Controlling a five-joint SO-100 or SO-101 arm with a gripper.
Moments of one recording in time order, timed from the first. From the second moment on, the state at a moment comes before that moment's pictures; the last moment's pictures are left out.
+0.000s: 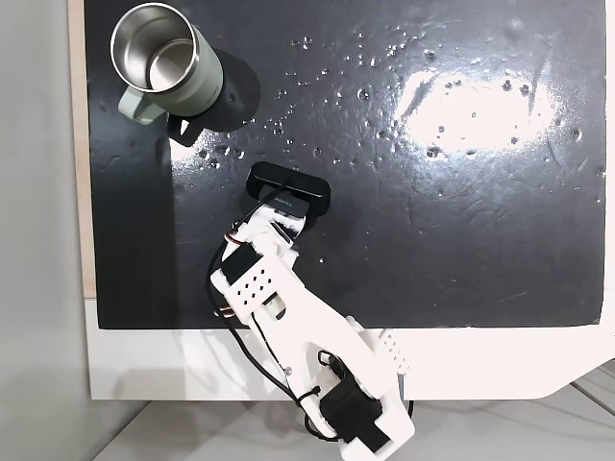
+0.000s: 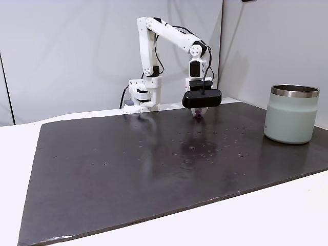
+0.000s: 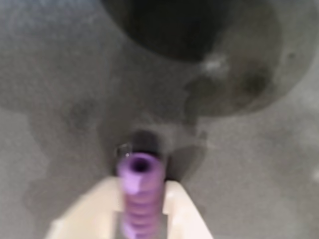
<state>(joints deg) -44.7 97.6 126.0 58.6 -23.0</state>
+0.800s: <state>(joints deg) -35.2 93.5 89.8 80.3 -20.9</state>
